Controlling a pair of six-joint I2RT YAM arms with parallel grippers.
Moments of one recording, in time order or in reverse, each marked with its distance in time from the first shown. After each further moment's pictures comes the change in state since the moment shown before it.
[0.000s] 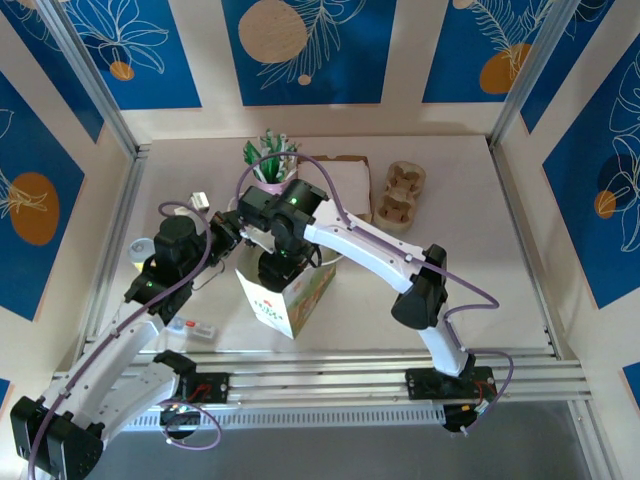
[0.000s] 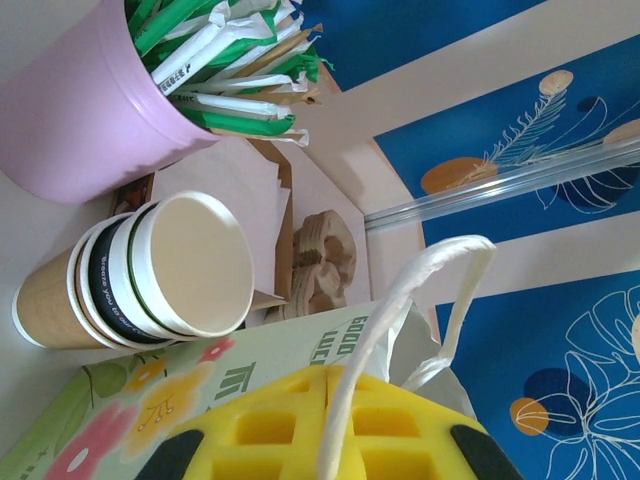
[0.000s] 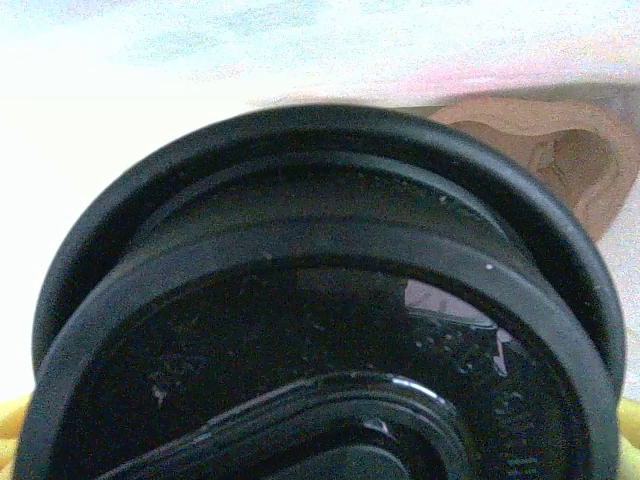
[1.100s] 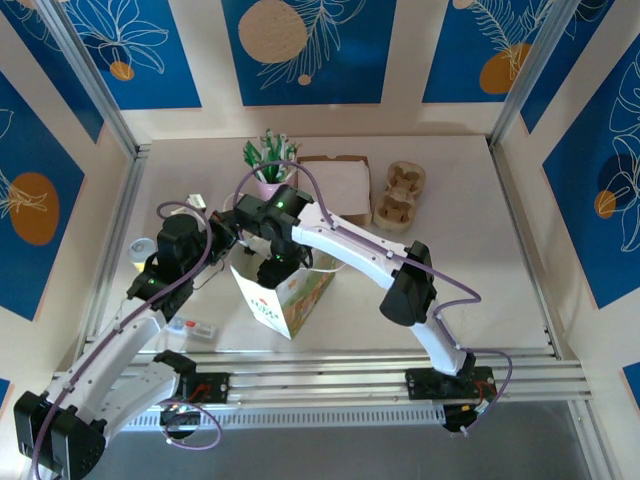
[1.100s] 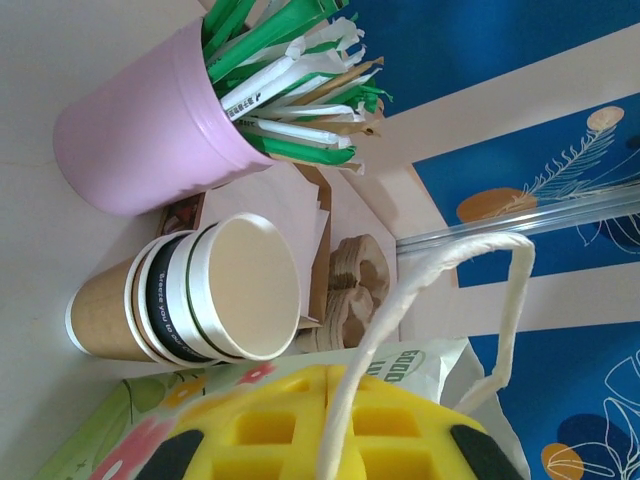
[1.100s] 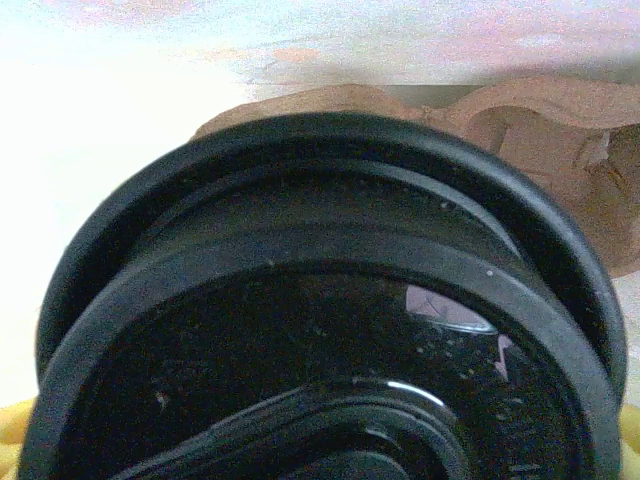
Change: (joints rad) left arm 0.016 0.026 -0.006 -0.016 -0.055 -0.024; right arm -0.005 0.086 0.002 -0.019 -0.027 -0.025
